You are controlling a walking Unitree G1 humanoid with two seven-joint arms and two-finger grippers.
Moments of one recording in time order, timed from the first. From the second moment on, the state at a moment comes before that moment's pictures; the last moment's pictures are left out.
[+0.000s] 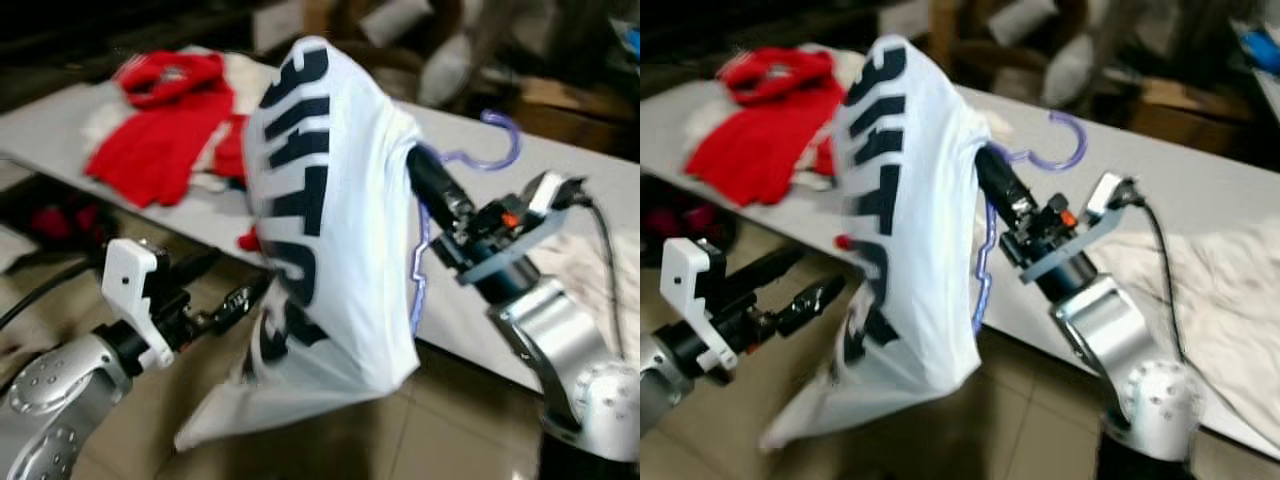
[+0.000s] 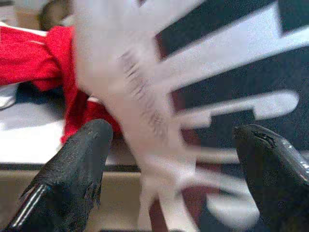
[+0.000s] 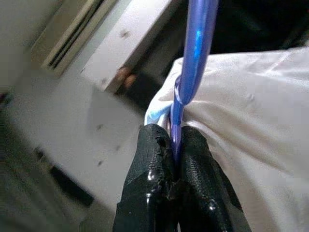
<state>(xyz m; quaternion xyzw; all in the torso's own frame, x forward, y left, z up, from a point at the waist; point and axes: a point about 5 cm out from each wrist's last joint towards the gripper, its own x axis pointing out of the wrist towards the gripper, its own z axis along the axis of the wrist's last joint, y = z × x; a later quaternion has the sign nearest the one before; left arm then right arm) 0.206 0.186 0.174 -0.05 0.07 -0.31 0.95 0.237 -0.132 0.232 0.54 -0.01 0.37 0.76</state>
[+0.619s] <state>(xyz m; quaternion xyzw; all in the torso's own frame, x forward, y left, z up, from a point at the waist) 0.214 0.183 0.164 -0.01 0.08 -0.30 0.95 0.242 -0.125 0.189 0.29 0.08 0.35 0.89</state>
